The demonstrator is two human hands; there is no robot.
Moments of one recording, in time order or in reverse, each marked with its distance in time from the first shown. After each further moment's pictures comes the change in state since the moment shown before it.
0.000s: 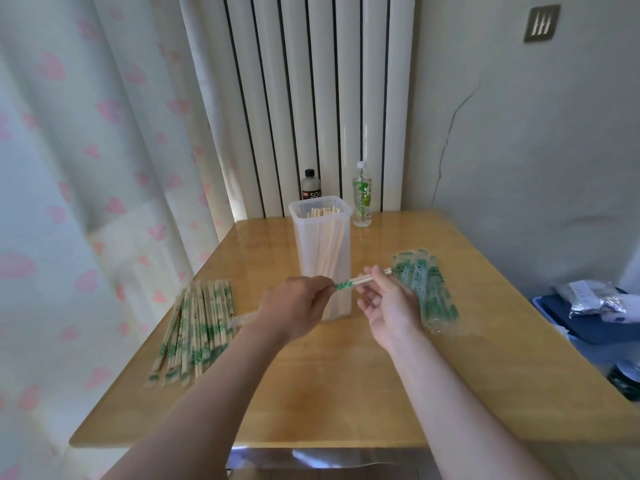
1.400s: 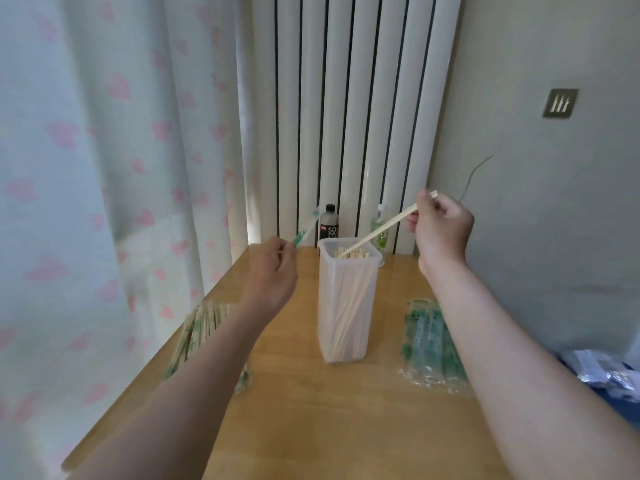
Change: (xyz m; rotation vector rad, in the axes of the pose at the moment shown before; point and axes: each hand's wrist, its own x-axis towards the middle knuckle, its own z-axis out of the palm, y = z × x) left_hand 0.035 -0.034 -0.083 -0.745 0.389 -0.398; right_hand 0.030 -0.125 0.118 -0.405 0.054 -0.758
